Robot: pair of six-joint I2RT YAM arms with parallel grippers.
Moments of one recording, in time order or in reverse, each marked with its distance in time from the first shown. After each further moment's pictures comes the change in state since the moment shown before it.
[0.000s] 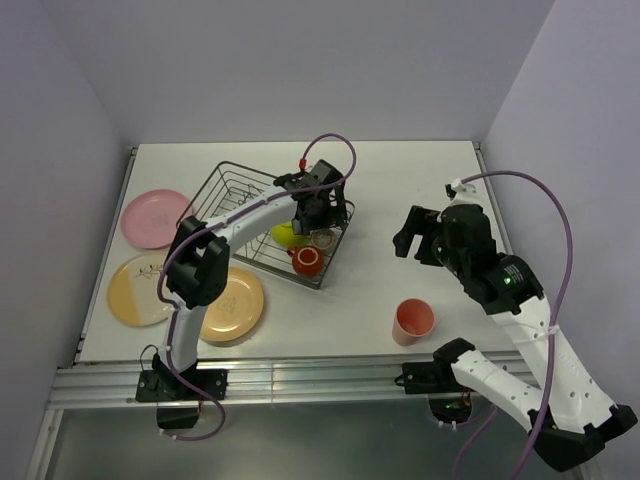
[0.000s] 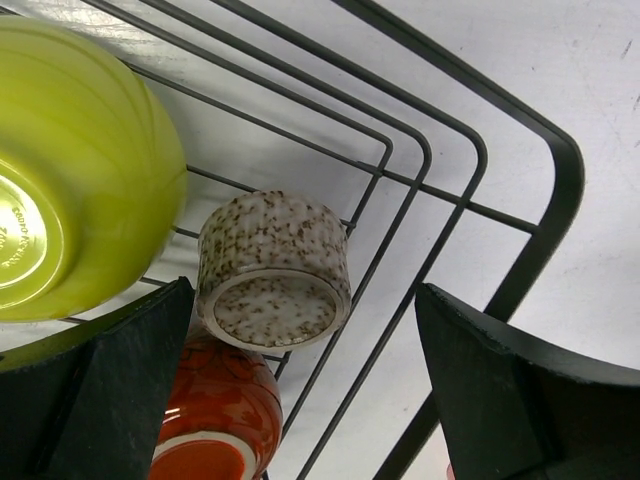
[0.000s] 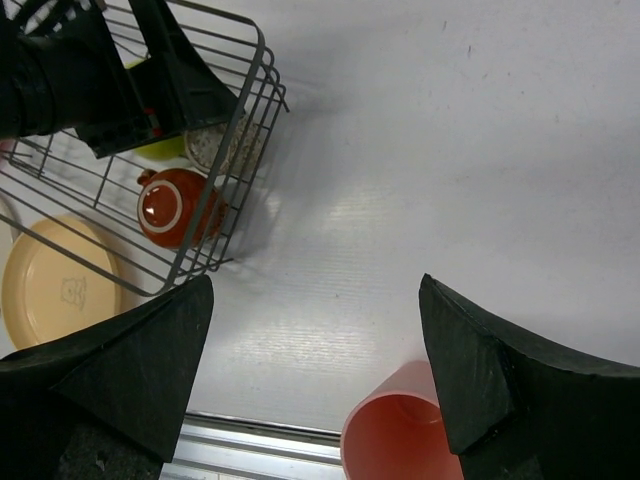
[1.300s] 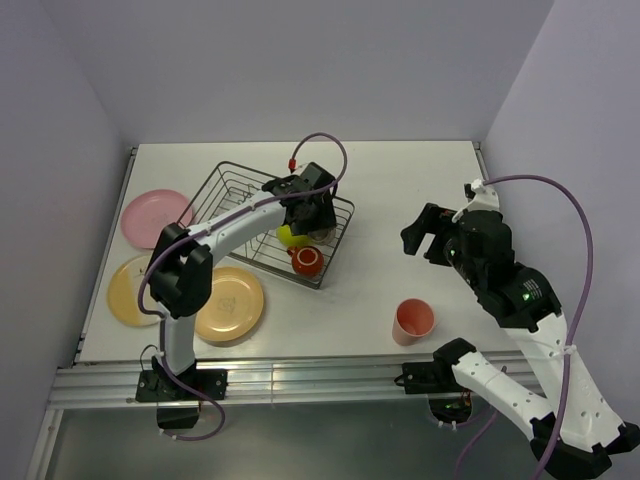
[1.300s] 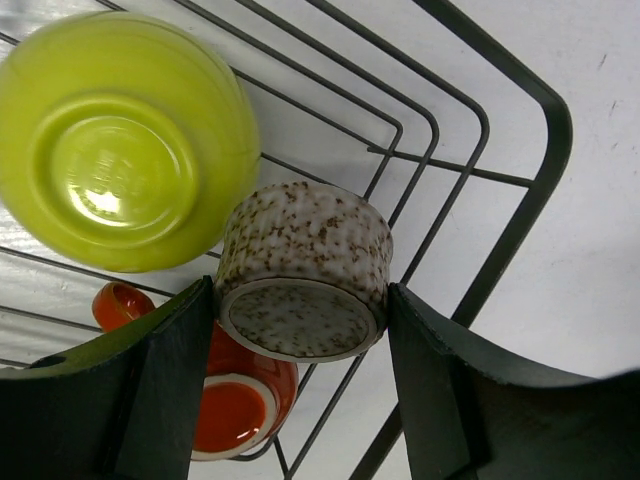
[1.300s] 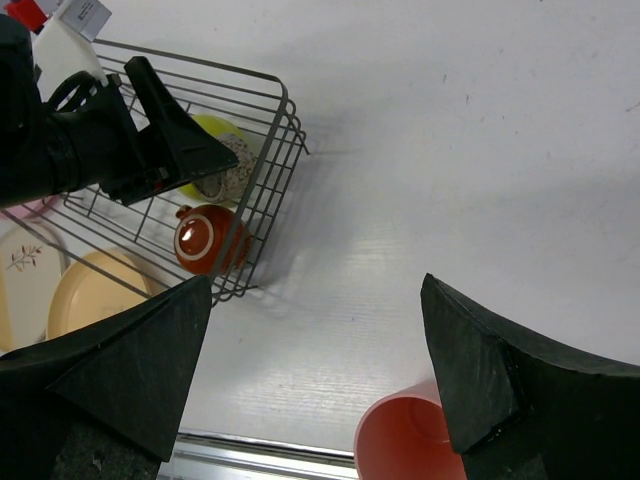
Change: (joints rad) left arm -0.003 -0.143 -0.143 0.052 -0.045 -0.037; right arm 0.000 -0.061 0.042 0.002 0.028 0.022
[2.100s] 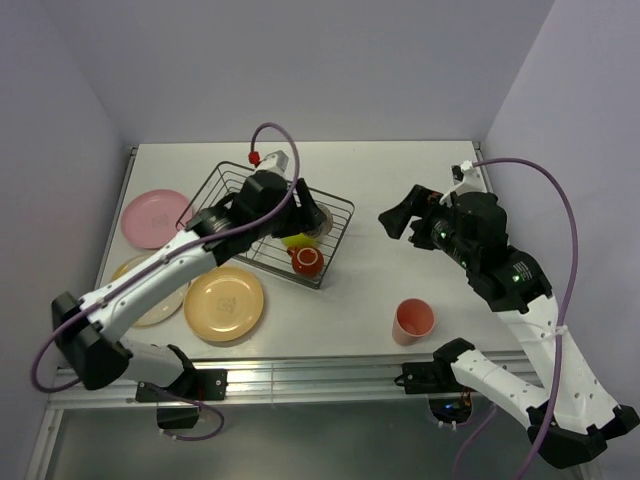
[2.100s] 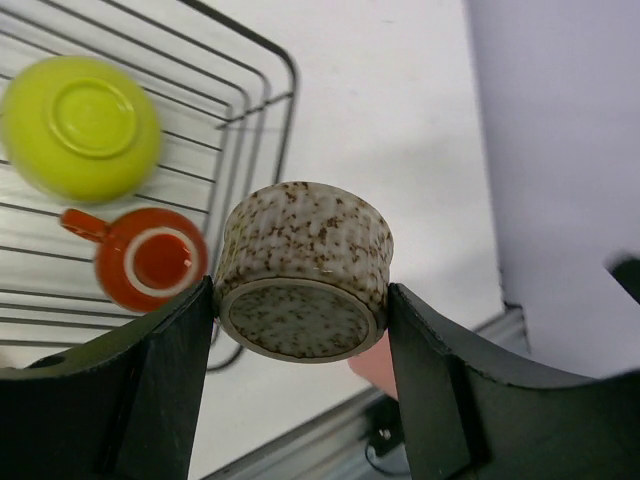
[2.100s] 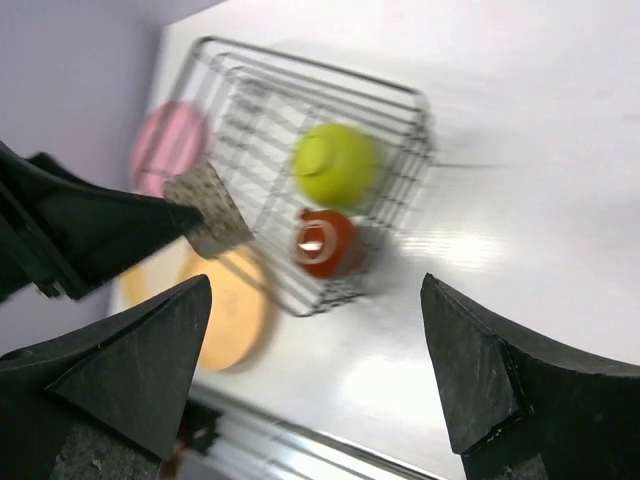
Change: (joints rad) left arm -0.076 -0.640 -0.371 0.215 0.058 0.014; right arm 0.000 0.096 0.048 0.176 -0.249 0.103
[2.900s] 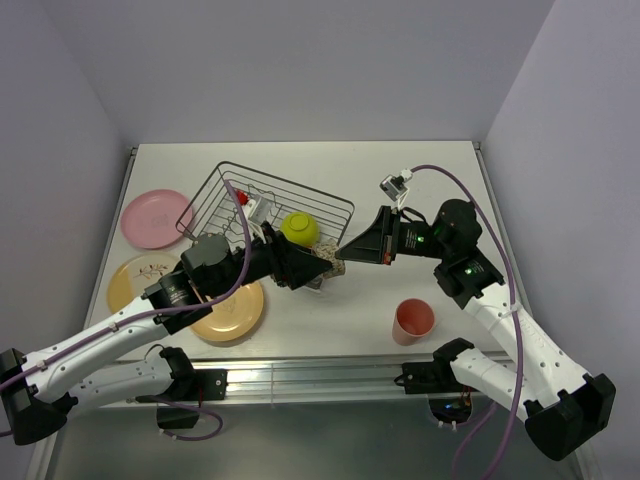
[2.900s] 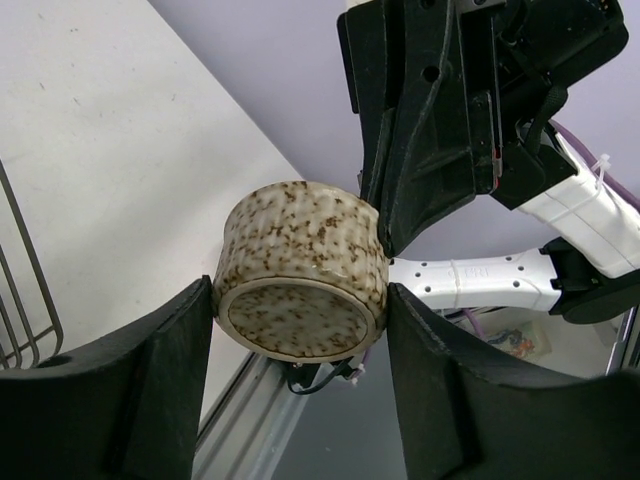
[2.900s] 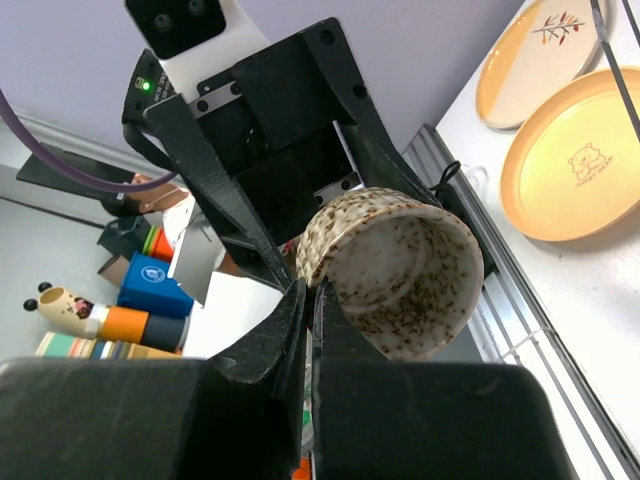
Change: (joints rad) left arm -0.143 -0.399 -0.451 0.538 0.278 0.101; right arm -0.006 0.040 -0.354 0.789 -0.935 0.446
